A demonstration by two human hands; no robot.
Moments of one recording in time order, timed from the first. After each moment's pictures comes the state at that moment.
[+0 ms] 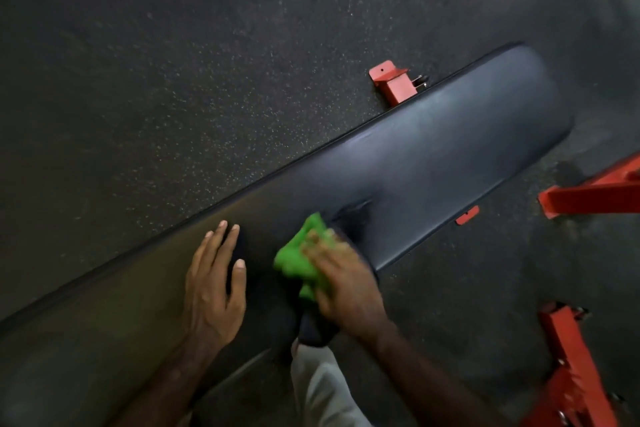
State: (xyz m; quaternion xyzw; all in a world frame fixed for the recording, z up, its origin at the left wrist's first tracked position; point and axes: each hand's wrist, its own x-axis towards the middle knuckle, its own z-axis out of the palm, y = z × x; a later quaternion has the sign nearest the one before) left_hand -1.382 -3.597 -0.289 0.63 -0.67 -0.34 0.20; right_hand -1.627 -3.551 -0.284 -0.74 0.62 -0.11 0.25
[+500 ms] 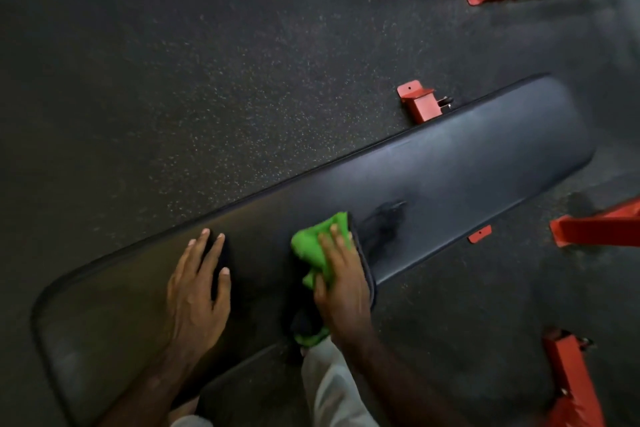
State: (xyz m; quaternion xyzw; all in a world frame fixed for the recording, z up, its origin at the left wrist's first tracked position) left_hand -1.287 -3.561 -0.284 0.69 -0.64 -0.31 0.13; right_hand -1.541 -3.542 -0.278 -0.60 0.74 -0.18 0.26
